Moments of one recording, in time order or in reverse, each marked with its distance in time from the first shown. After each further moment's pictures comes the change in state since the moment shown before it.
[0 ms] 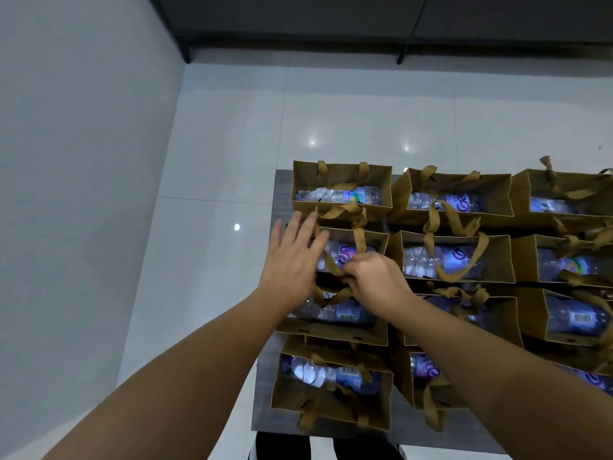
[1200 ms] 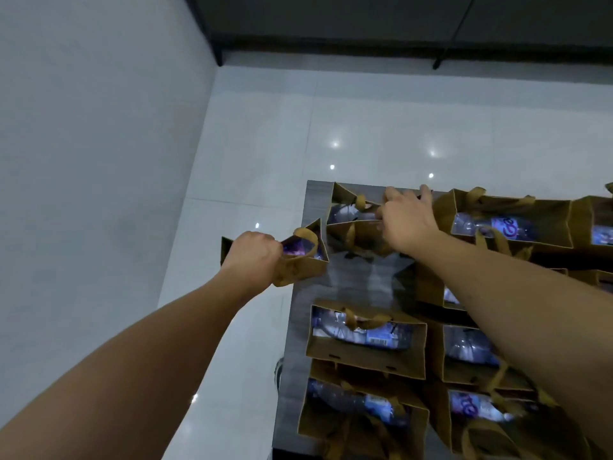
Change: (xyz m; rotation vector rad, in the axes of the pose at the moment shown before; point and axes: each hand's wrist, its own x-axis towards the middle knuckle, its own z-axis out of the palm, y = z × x) left_hand 0.009 -0.109 -0.036 0.321 -0.358 -0.103; right_hand 0.127 0.026 -0.060 -0.339 -0.054 0.151
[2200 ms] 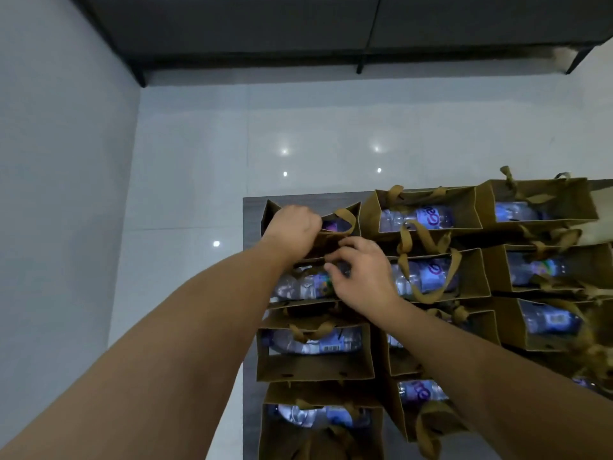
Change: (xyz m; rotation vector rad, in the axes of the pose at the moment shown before) left_hand 0.093 0.108 -0.097 -0.085 0.225 0.324; right_hand -0.098 -0.003 0.034 0.702 0.334 0.216
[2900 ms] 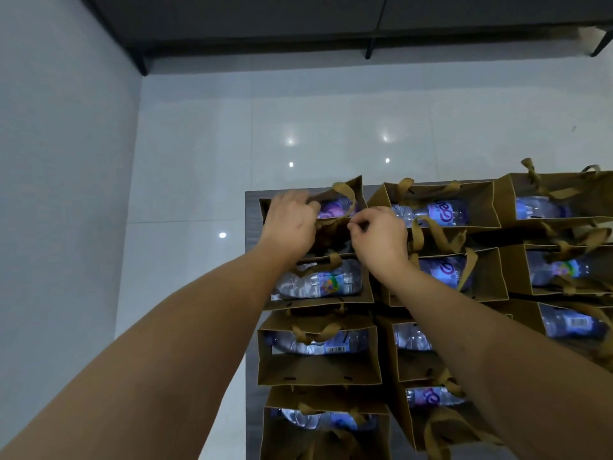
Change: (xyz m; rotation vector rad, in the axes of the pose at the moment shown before) left_hand 0.010 -0.008 0.032 -0.194 0.276 -0.133; right_hand 0.058 0.004 -0.011 0.065 0.033 0.340
